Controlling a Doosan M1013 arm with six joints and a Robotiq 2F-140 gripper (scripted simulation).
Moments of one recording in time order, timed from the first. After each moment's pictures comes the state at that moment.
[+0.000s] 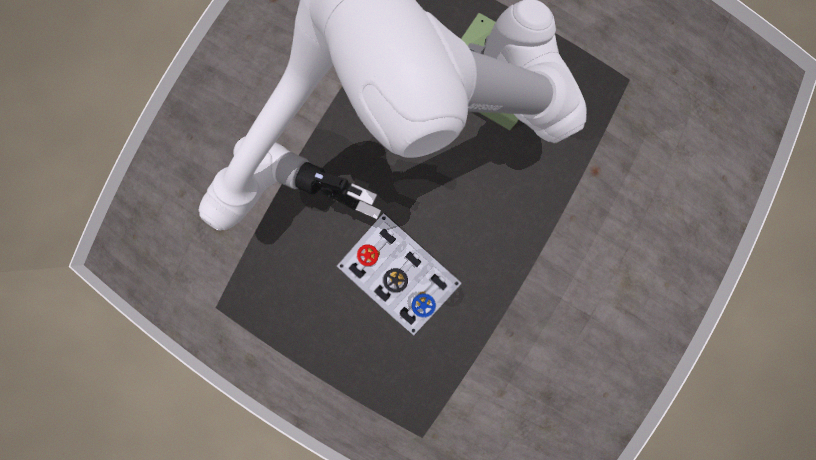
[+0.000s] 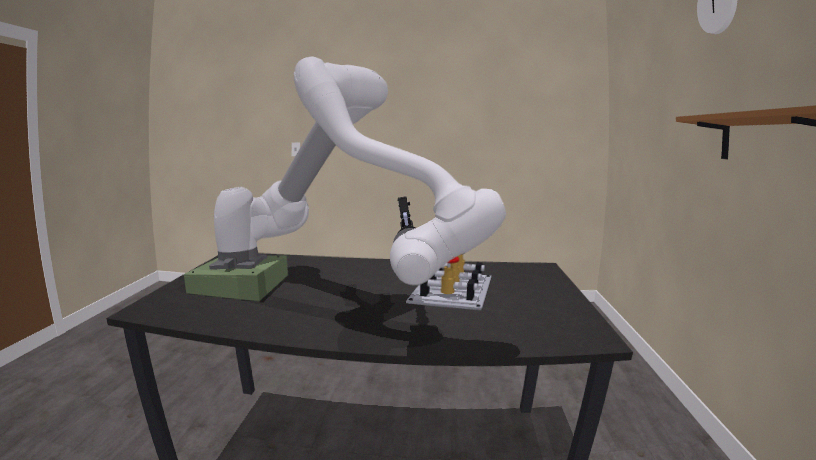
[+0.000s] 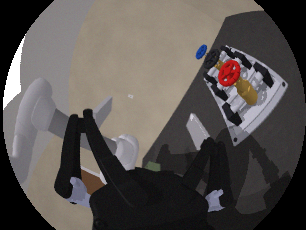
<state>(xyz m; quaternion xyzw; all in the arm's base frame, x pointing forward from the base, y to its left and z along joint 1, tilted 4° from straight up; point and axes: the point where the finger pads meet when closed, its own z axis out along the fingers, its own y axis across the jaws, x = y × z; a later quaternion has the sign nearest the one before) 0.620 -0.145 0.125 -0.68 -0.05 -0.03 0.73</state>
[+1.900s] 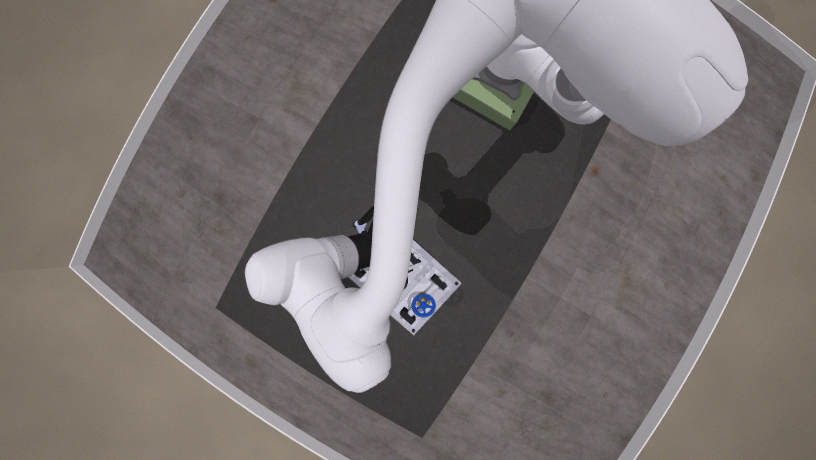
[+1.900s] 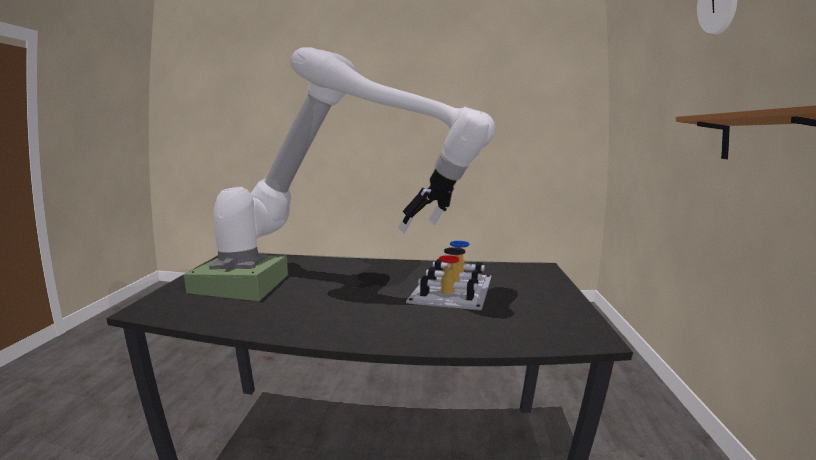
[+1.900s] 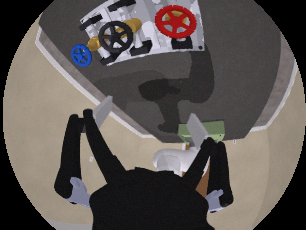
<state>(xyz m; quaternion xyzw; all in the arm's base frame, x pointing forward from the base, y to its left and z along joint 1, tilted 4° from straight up) 0.657 -0.032 0.115 -0.88 0.34 0.30 0.14</state>
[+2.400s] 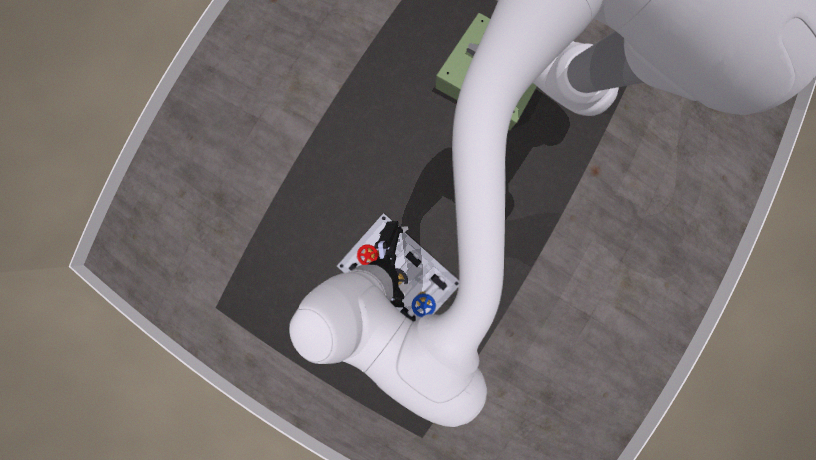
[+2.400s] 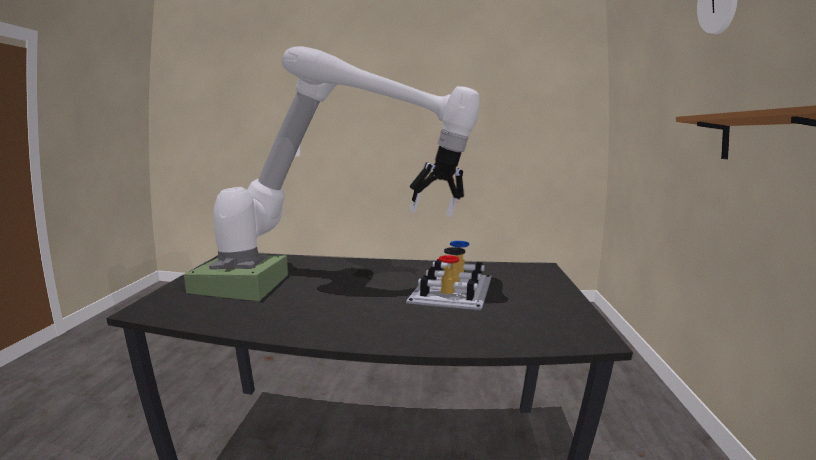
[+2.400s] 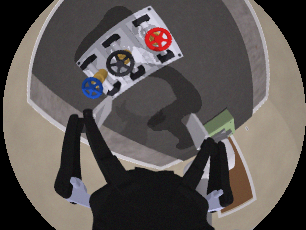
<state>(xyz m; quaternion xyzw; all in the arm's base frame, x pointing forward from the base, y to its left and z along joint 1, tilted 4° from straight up) 0.704 -0.017 0.155 -0.85 0.50 0.18 -0.01</state>
